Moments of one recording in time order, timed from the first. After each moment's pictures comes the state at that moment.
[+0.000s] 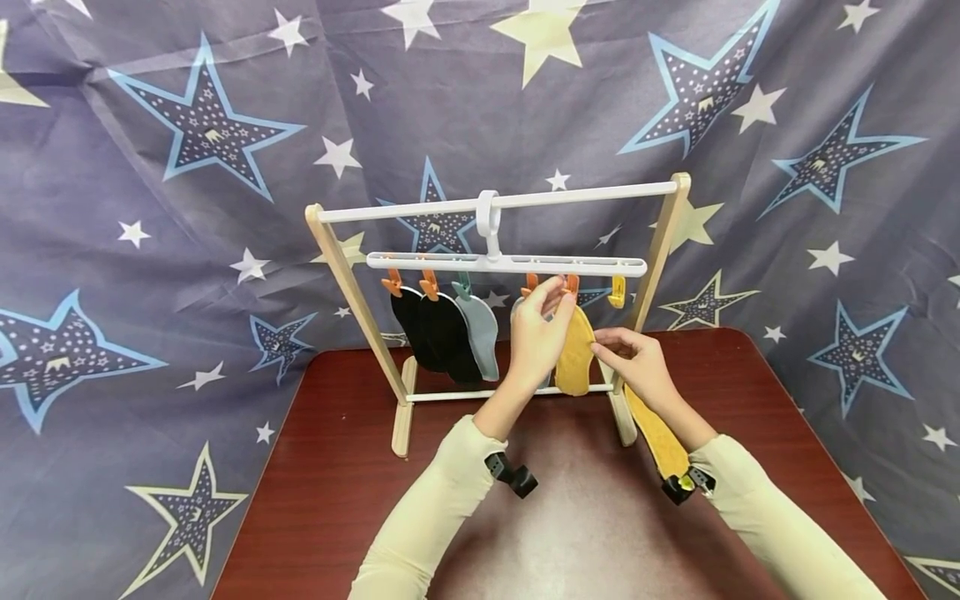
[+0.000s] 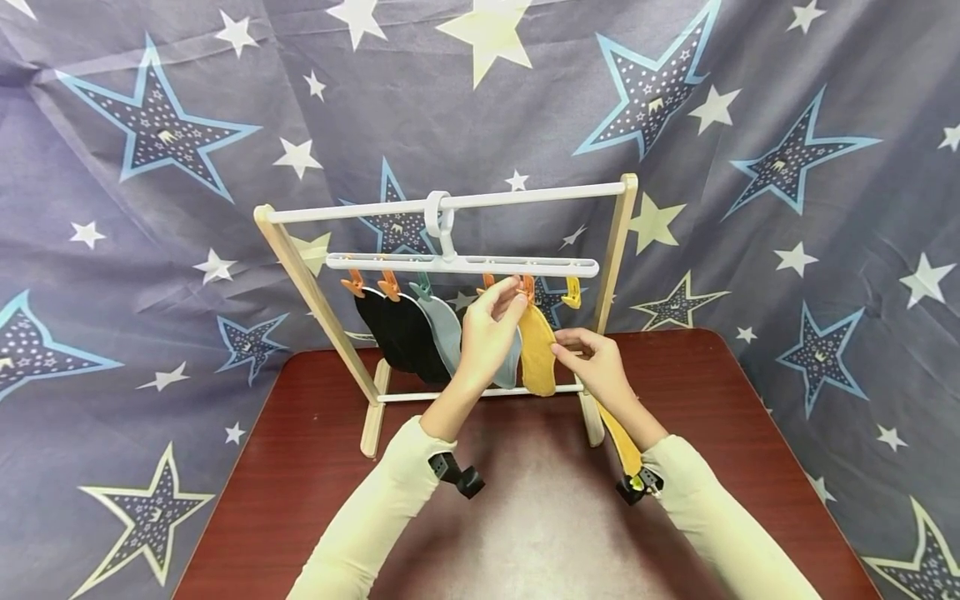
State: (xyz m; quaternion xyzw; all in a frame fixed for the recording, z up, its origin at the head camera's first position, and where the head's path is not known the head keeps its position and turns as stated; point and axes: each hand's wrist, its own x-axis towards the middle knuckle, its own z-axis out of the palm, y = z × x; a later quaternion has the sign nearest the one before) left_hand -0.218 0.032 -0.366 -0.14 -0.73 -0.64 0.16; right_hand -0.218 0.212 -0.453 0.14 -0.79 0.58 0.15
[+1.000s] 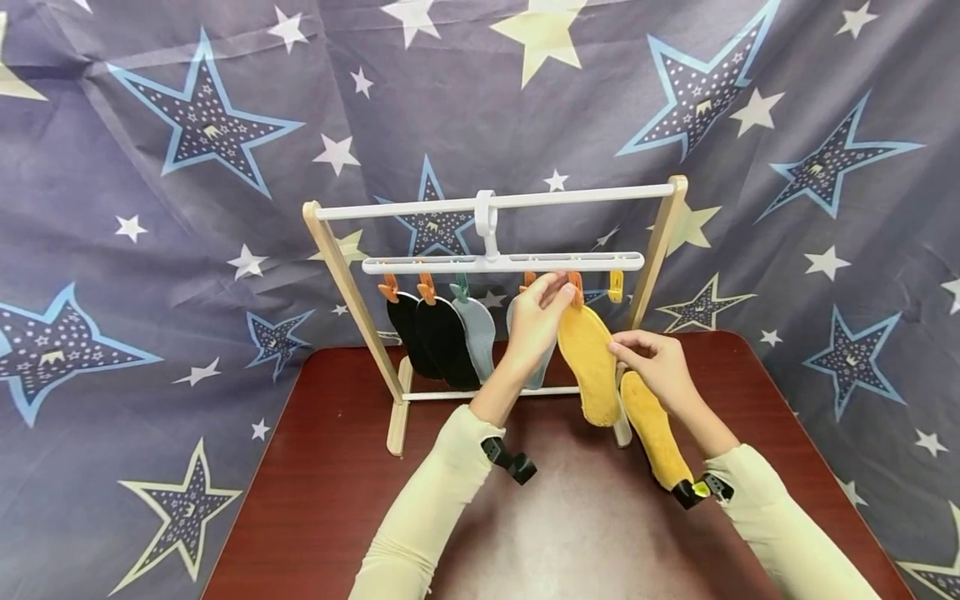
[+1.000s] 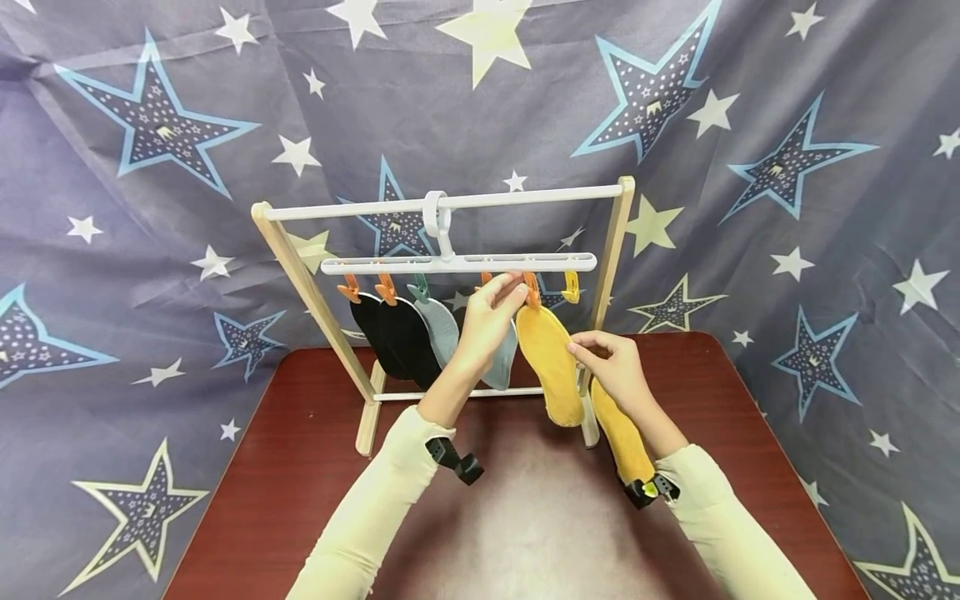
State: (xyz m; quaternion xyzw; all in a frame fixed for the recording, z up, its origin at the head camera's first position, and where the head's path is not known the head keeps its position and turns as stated) left_hand -0.237 0.036 -0.364 -0.13 -0.69 -0.71 0.07; right_hand -0.202 0.232 -0.429 0.11 -0.76 0.63 0.11
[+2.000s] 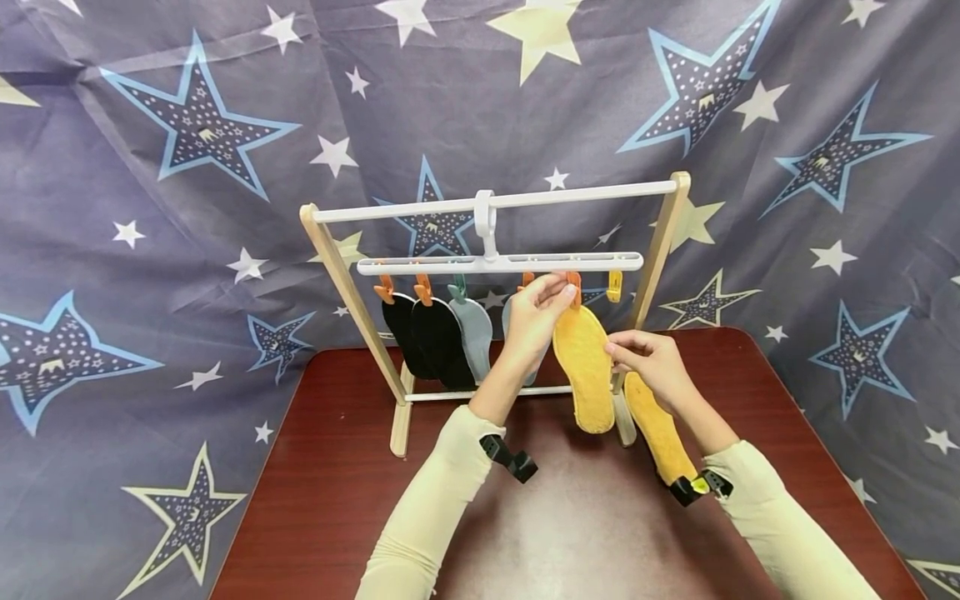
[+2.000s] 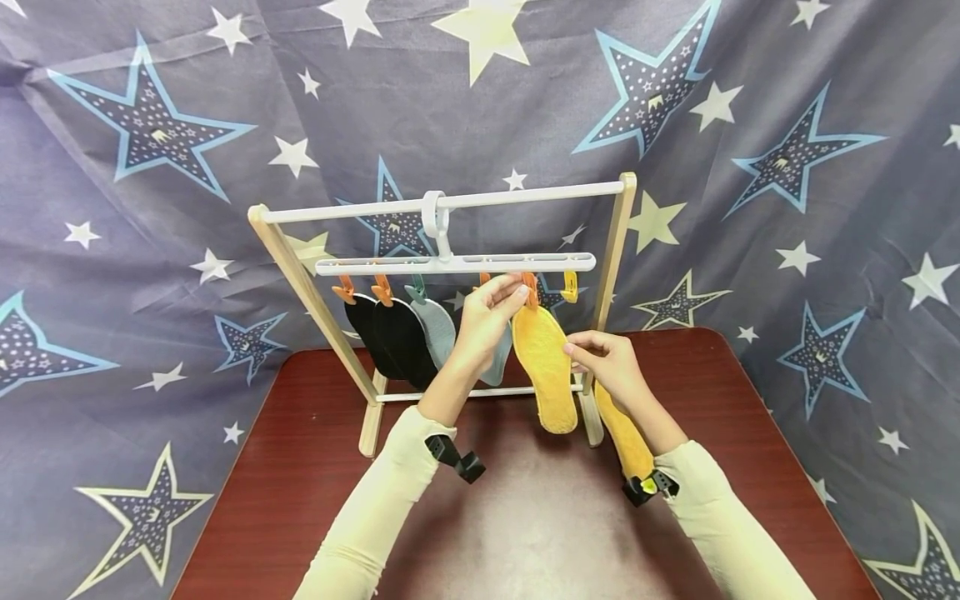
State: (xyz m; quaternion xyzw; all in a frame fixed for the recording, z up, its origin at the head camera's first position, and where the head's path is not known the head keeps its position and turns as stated) left_hand -0.248 0.034 -0.372 -0.11 -0.65 -0.75 0.03; right_hand -0.219 0.234 -0.450 0.08 -0.74 0.67 0.03
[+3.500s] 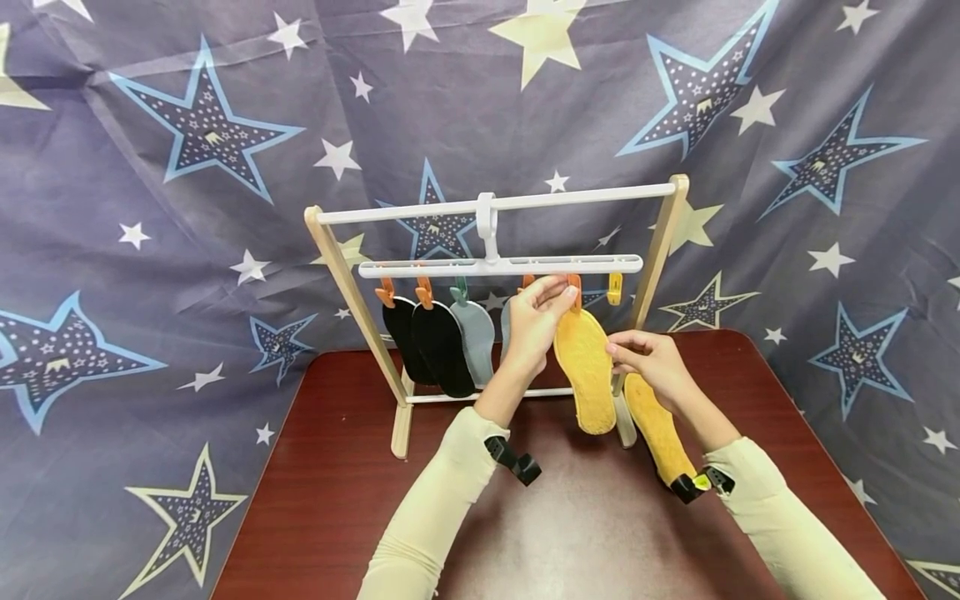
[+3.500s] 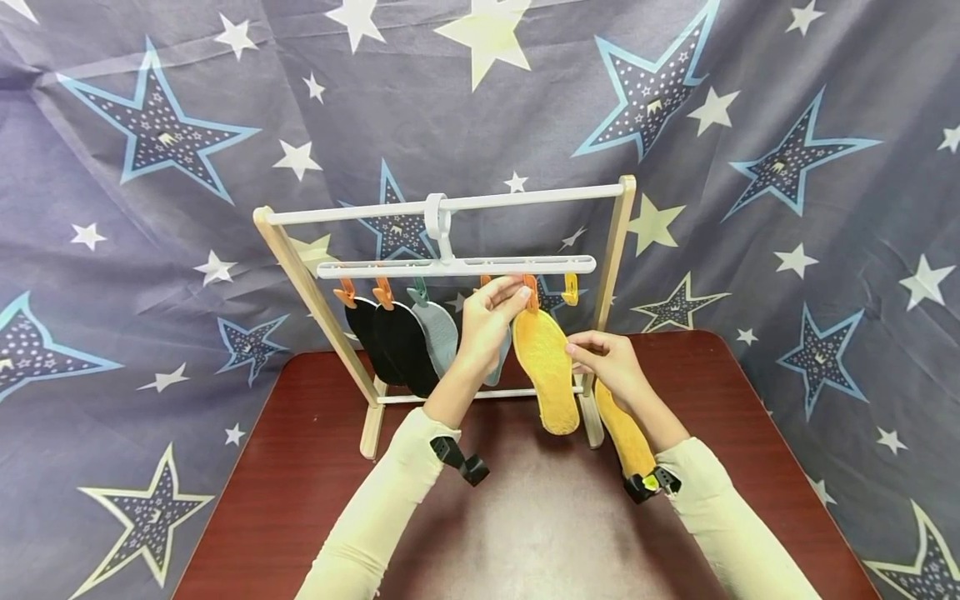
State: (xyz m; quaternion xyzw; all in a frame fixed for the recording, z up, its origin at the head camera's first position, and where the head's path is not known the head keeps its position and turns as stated) left_hand -0.246 0.037 -0.375 -0.10 -0.62 -0.77 0.07; right_hand -0.221 0.236 -0.449 0.06 -0.73 0.68 -0.01
